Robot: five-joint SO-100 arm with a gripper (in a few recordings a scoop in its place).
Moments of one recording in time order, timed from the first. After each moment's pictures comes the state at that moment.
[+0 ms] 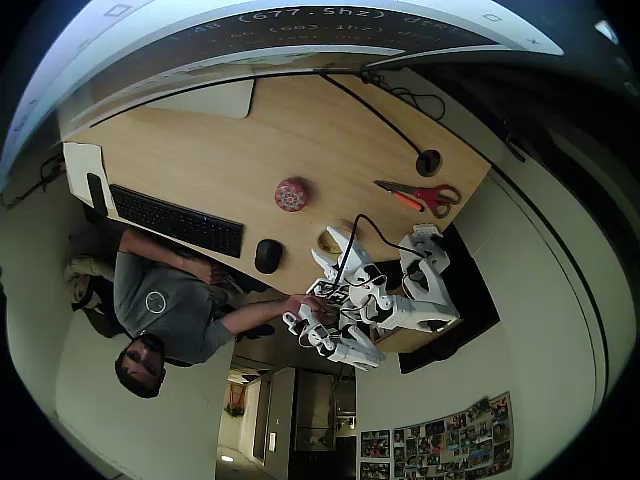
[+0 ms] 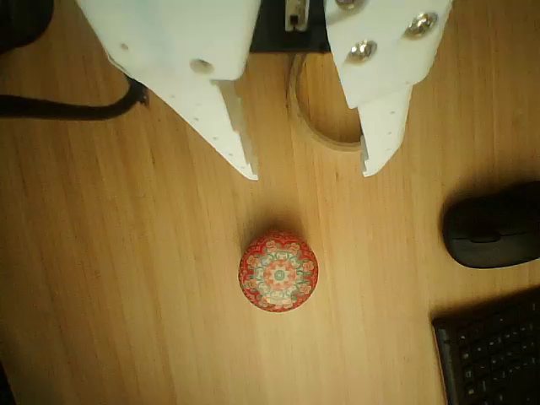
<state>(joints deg) -4.0 116.9 122.5 50.4 -82.6</state>
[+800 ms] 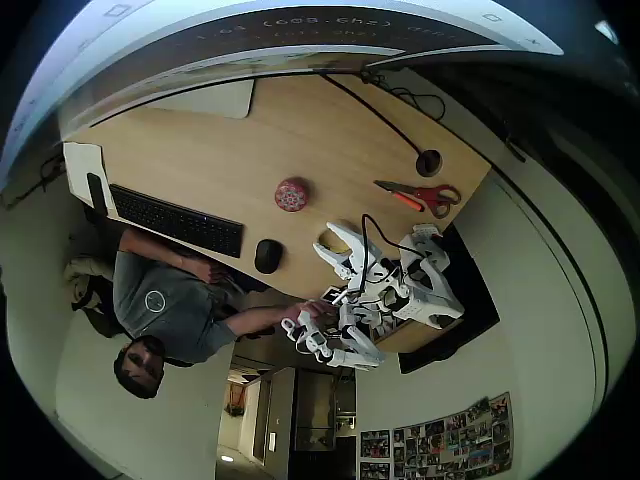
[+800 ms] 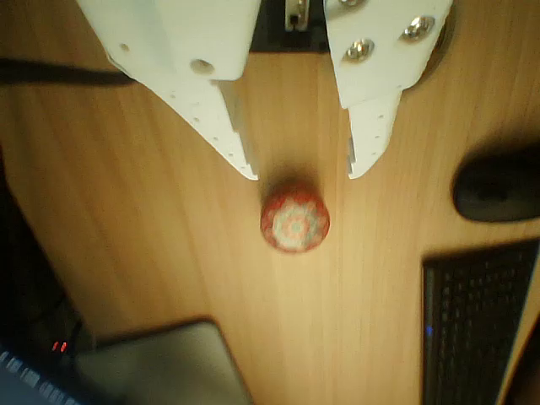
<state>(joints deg) -0.8 132.4 144.5 27.3 -88.2</state>
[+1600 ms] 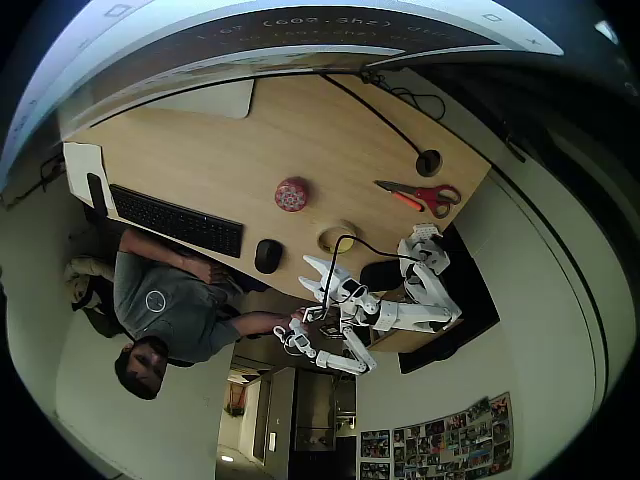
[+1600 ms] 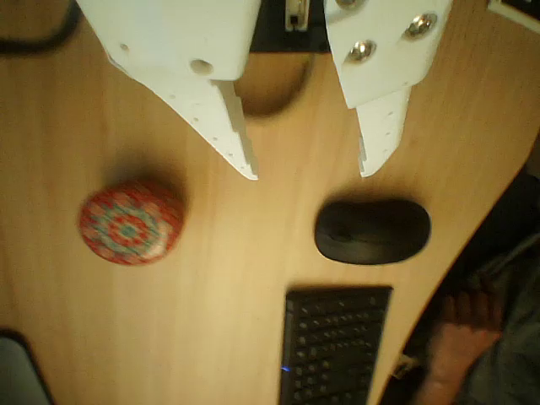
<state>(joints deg) -23.4 117.3 133.2 26.5 -78.0</state>
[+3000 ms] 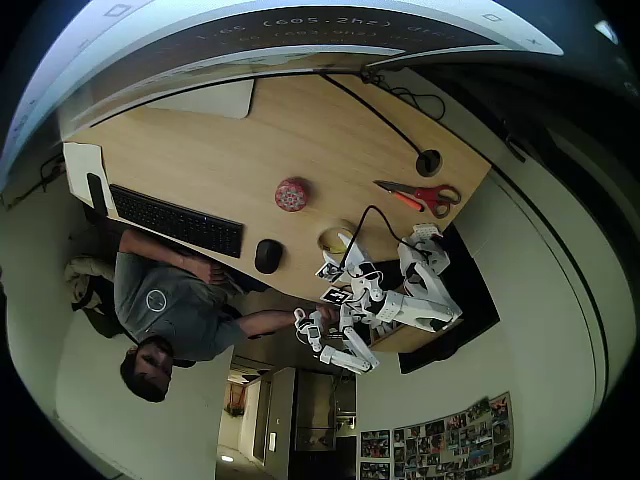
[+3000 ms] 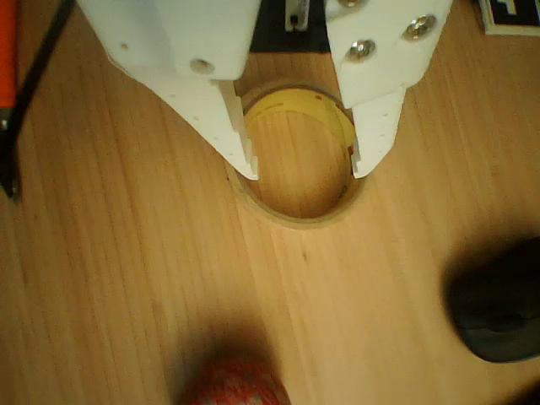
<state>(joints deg) -18.0 119.3 142.1 43.9 -61.1</state>
